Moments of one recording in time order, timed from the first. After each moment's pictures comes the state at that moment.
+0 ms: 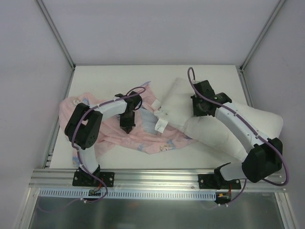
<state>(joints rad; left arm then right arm) -0.52 1.83 1.18 -0.86 -0.09 -0.54 0.47 1.40 1.18 -0.84 0.23 0.25</state>
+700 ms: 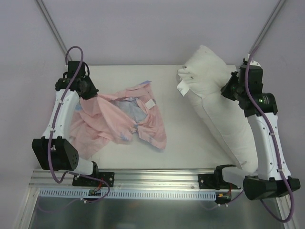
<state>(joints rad) 0.02 1.44 1.42 -0.88 -0.05 -0.48 0.13 1.15 1.50 -0.93 0.15 0.42</state>
